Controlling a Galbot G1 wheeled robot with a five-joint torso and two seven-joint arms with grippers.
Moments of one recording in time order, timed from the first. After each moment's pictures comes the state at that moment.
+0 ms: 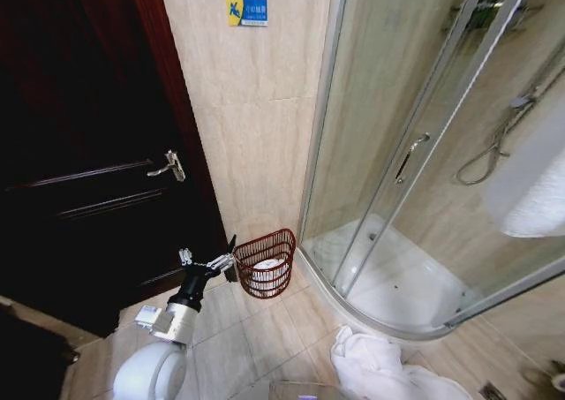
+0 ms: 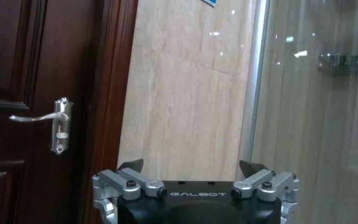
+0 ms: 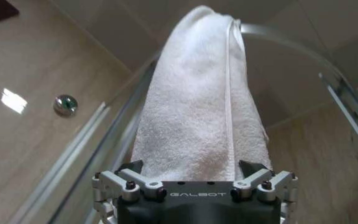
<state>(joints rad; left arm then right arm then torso) 1.75 -1.49 -0.63 -2.41 -0.25 0.05 0.16 -0.99 0.64 1.24 2.04 0.75 0.01 0.06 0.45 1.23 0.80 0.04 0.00</state>
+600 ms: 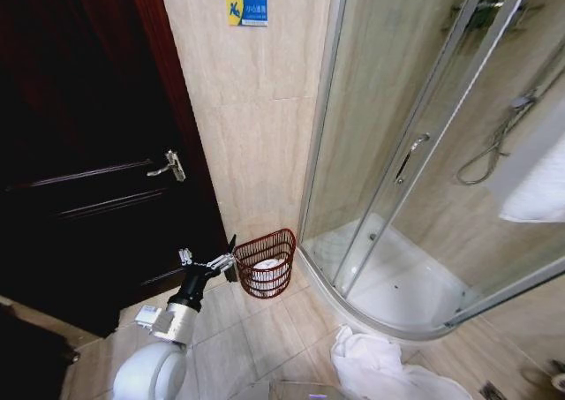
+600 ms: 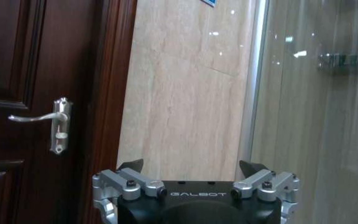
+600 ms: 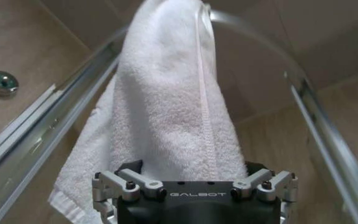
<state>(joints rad) 1.75 -1.49 -0.63 -2.41 -0.25 0.05 0.16 -0.76 0.54 1.14 1.87 0.72 -0.08 0.12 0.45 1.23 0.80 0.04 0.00</state>
